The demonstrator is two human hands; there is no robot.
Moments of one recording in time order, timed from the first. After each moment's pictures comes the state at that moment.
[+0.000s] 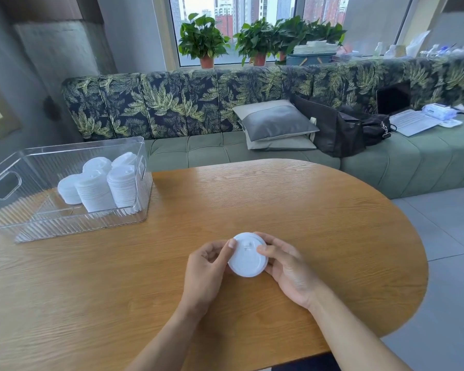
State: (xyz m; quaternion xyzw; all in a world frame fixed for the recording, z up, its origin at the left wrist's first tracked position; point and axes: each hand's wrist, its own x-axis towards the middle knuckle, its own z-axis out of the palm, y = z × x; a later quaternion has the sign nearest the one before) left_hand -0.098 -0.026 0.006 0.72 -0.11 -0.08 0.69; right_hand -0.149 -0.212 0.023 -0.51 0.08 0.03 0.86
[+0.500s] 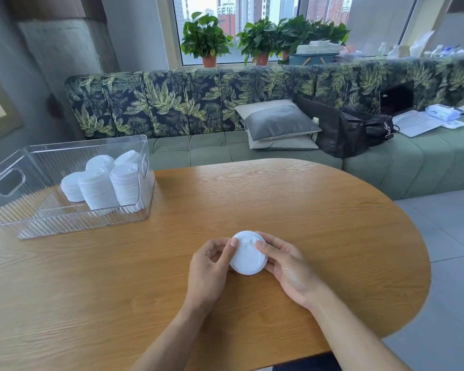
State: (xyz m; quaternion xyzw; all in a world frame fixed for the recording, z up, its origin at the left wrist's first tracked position) left_hand -0.101 -0.029 0.005 0.70 -0.08 -0.05 0.70; right_hand -0.148 -0.209 0.023 -0.52 0.09 0.03 0.85
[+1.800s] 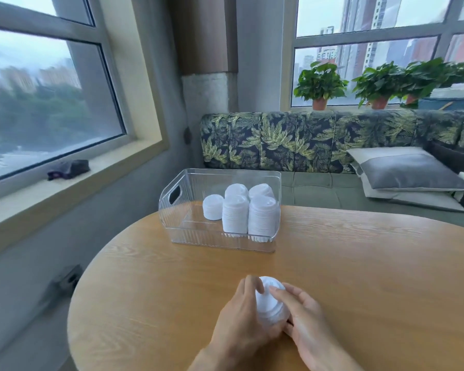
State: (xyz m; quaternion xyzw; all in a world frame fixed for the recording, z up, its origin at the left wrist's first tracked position) left_hand -0.081 0.166 0.016 0.92 -0.11 0.06 0.37; right_hand -0.085 0.023 0.034 -0.55 0.15 0.09 0.82
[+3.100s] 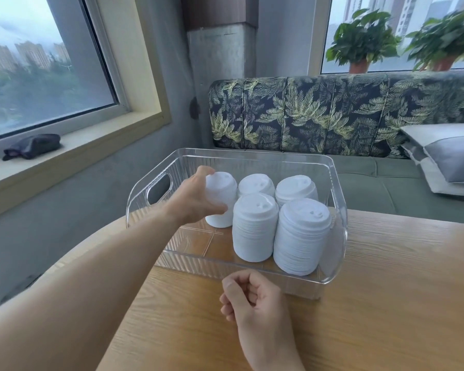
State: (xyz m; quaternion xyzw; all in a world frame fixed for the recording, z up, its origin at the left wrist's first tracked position) left_hand 0.245 0.313 0.076 0.95 -0.03 0.10 0.30; right_hand 0.073 0.135 0.008 -0.68 -0.03 0.02 0.73
